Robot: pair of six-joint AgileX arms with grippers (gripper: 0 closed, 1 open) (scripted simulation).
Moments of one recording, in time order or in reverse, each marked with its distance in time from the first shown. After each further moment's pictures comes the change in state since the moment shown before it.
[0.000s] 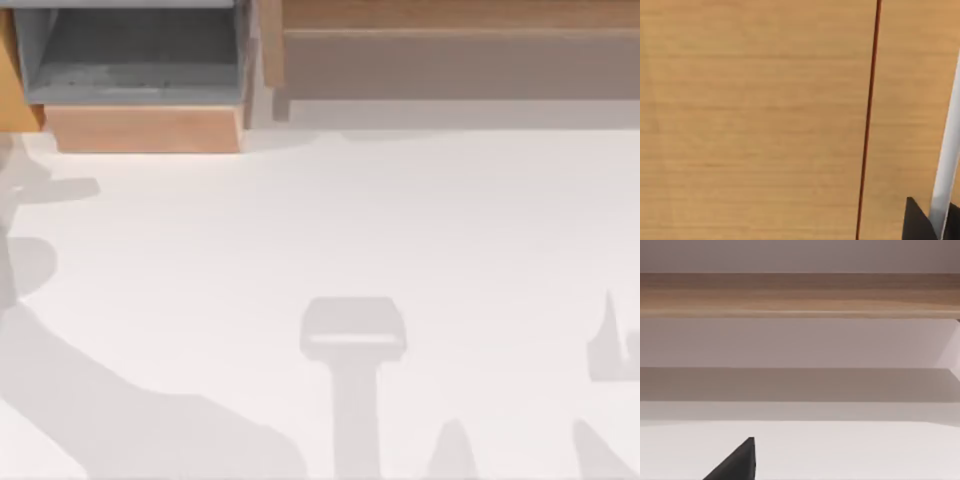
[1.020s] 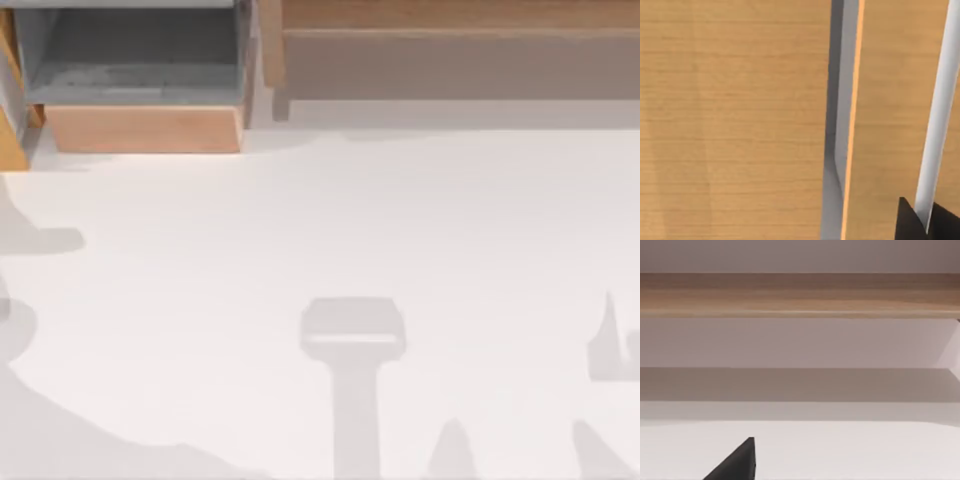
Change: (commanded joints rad) left arm 0.075 -0.118 -0.279 0.139 0.070 -0.002; right arm 0.000 0.000 0.000 0.000 0.000 0.000
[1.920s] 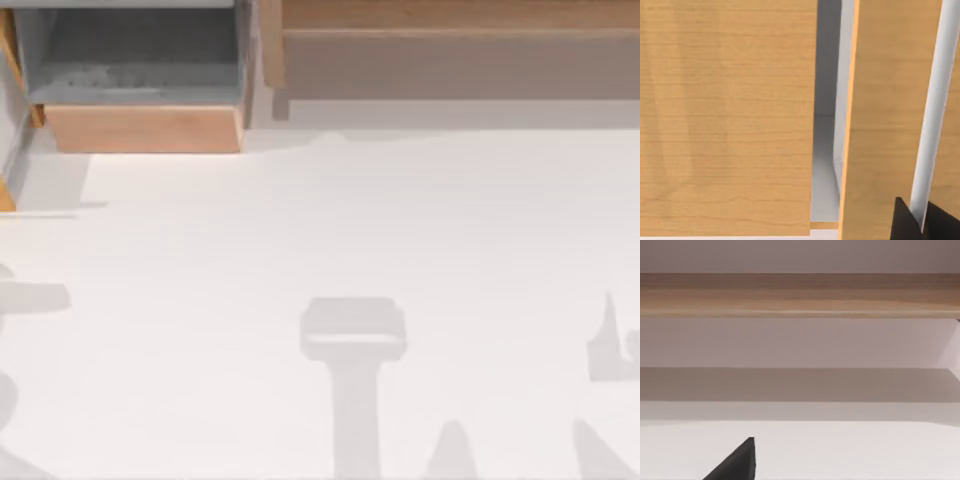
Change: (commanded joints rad) left arm 0.091 -0.099 -0.239 0.130 0.090 0.005; right arm 0.000 0.000 0.000 0.000 0.000 0.000
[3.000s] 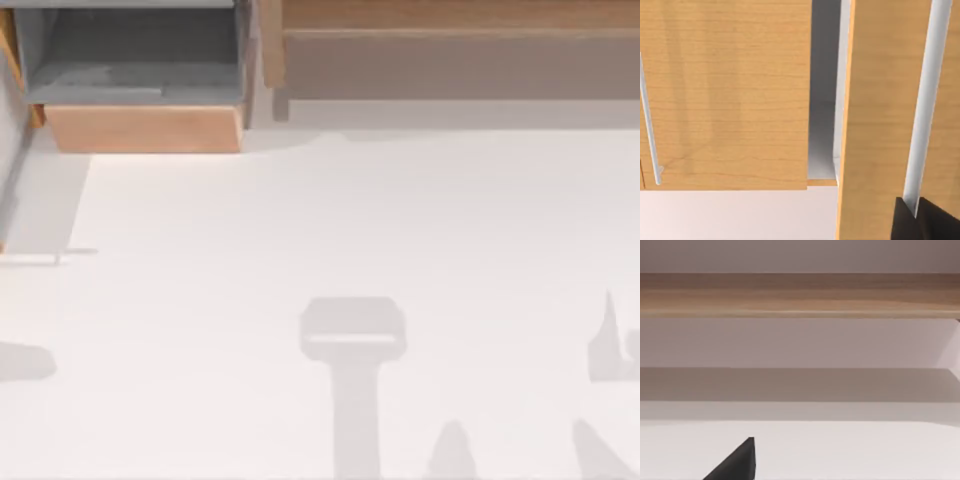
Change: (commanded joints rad) left arm 0.122 -0.081 -0.211 0.122 0.124 0.008; right arm 0.000 0.000 0.000 0.000 0.000 0.000
